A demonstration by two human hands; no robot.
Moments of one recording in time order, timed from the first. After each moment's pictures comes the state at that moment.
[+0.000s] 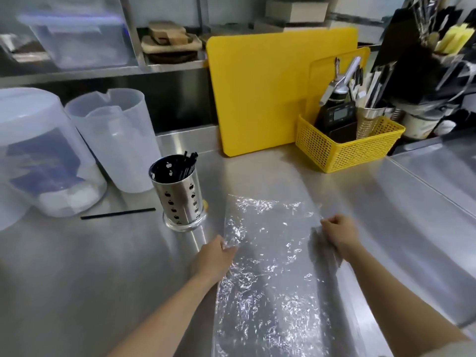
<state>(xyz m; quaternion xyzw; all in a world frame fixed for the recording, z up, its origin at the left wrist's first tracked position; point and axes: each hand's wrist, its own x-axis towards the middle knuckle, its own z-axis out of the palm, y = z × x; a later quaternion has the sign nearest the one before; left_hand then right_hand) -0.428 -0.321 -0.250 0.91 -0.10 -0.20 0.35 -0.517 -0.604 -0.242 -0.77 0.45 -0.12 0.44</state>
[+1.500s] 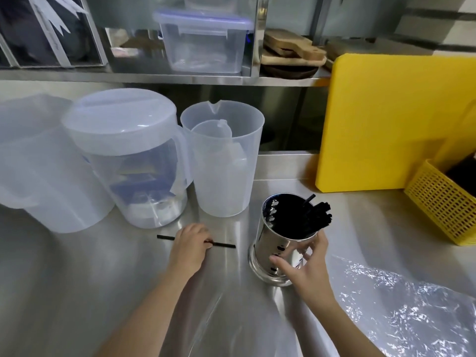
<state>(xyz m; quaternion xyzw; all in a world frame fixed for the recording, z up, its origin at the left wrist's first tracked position) -0.227 -0.135 -0.264 0.96 -0.20 0.05 0.18 -0.344 -0.360 -0.230 -0.76 0.09 -0.18 0.62</state>
